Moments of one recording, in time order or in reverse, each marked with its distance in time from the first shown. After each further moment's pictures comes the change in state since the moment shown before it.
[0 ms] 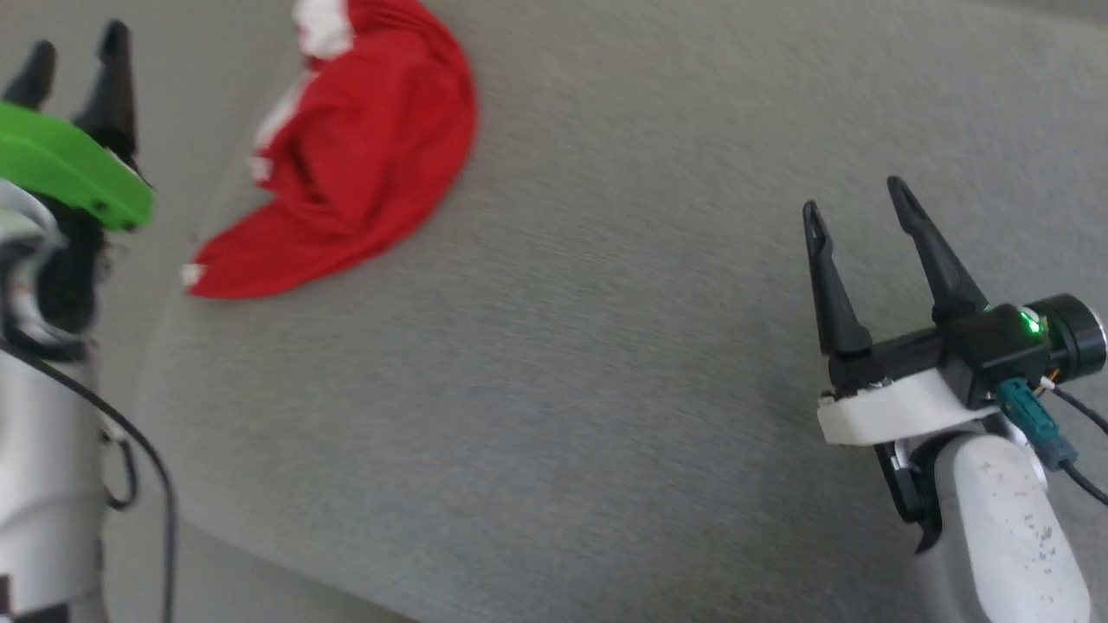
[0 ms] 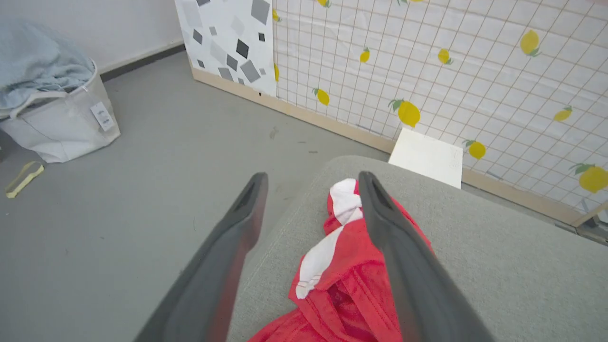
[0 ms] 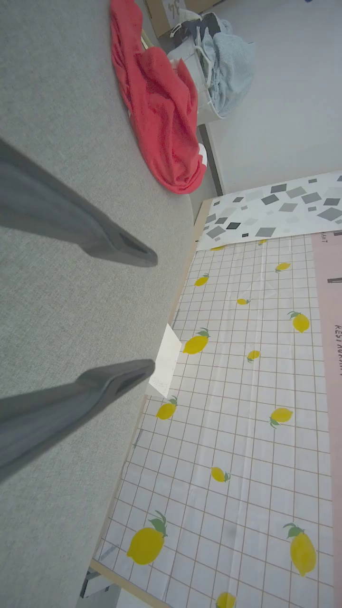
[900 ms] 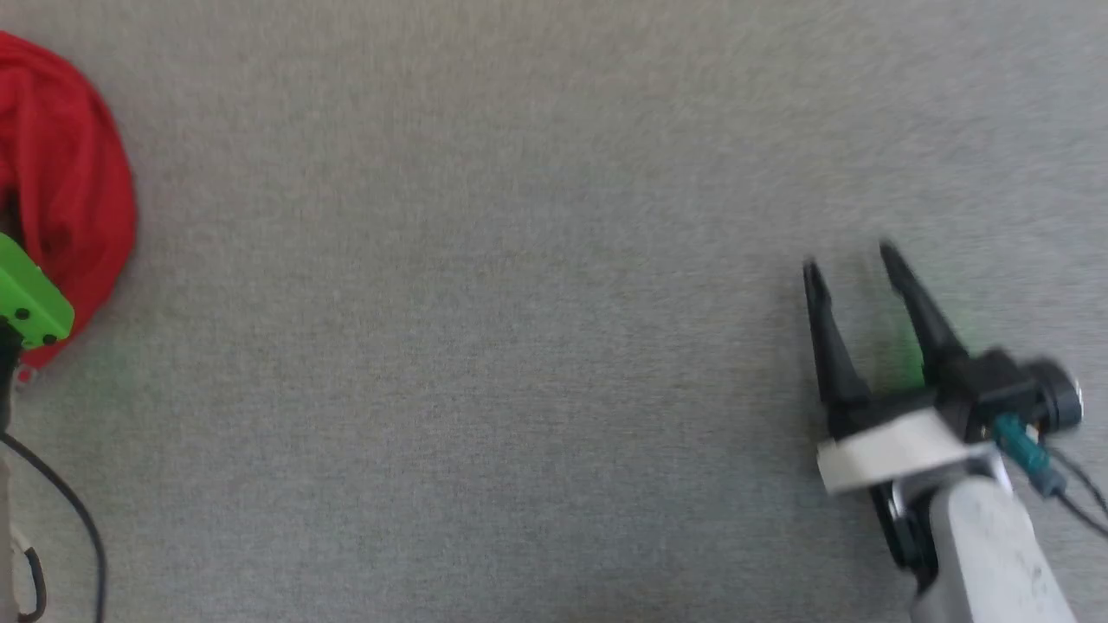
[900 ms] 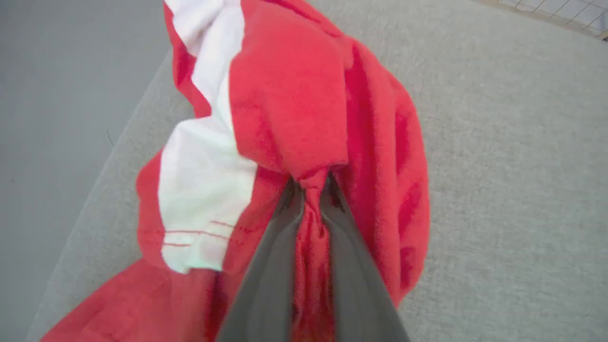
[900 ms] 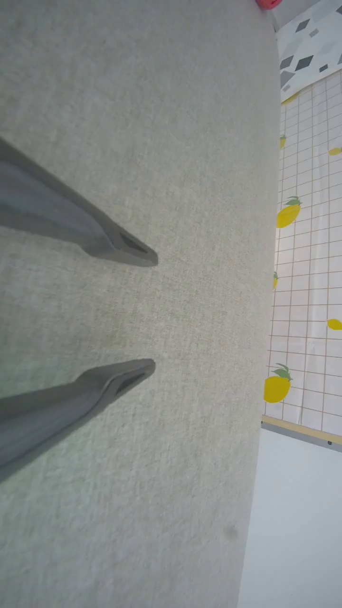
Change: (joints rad) left arm 0.228 0.156 0.053 -0.129 -0.006 0.122 0.265; right arm 0.066 0.001 -0.020 0.087 0.070 0.000 -0.029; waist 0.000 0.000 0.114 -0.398
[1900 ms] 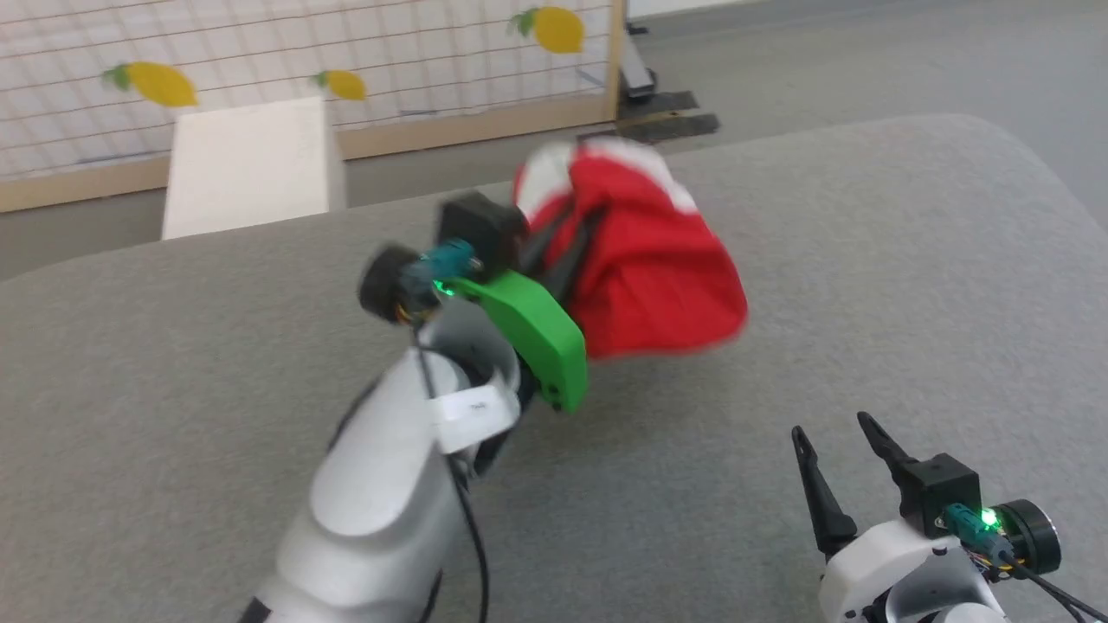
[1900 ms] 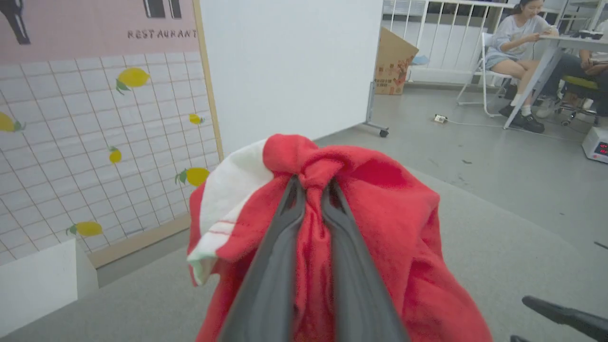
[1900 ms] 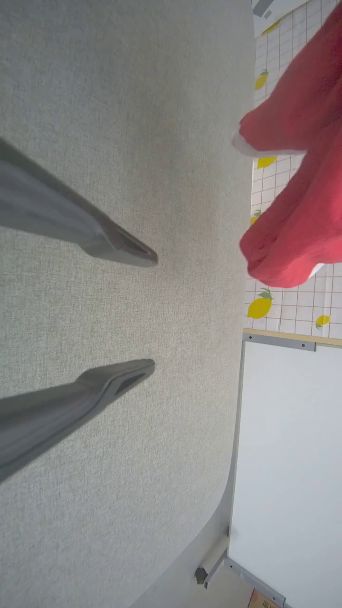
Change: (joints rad) left arm -0.153 -0.452 -0.607 0.217 0.162 -0.205 -0.505; right arm 0.238 -0.003 -0.004 -0.010 -0.018 0.000 0.219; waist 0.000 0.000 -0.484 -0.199
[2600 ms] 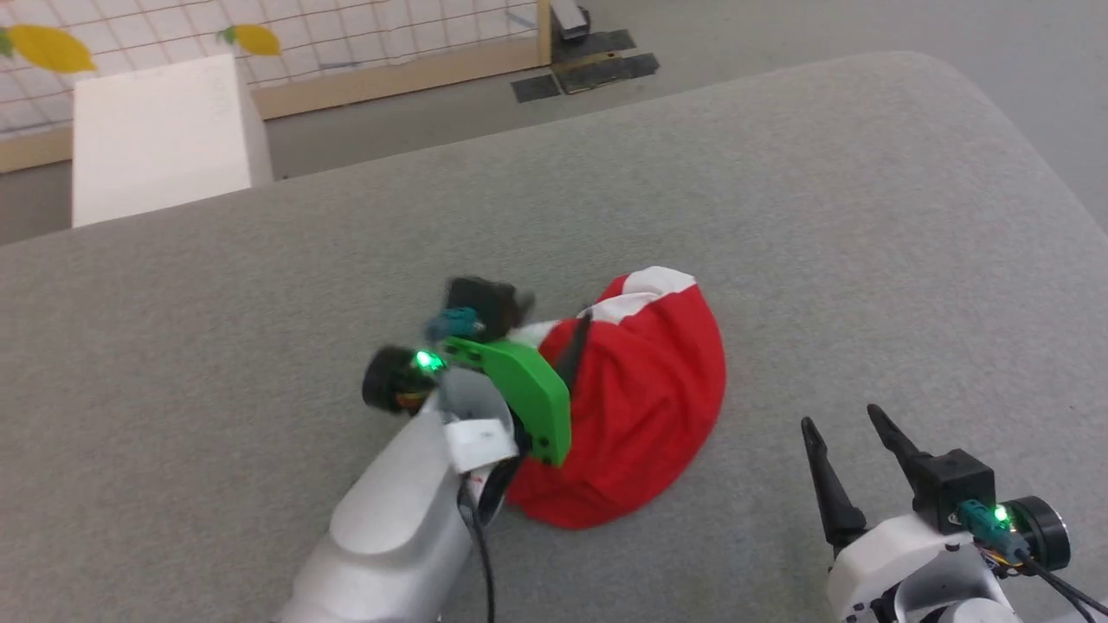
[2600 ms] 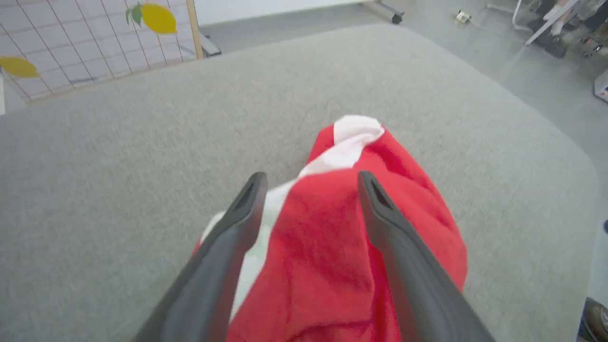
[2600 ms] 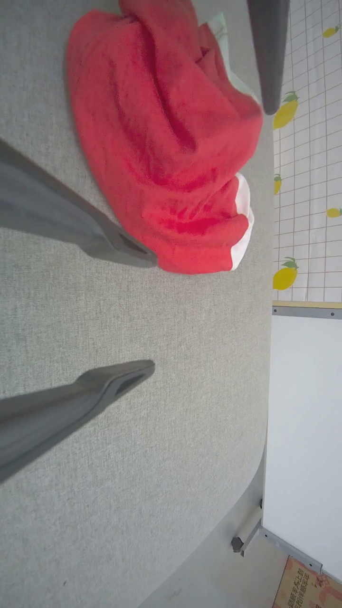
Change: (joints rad) left arm 0.029 -0.021 -0.073 0.305 -0.087 0.060 0.002; right arm -0.007 0.000 -0.013 -0.001 0.017 0.000 -0.011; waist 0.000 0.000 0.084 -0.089
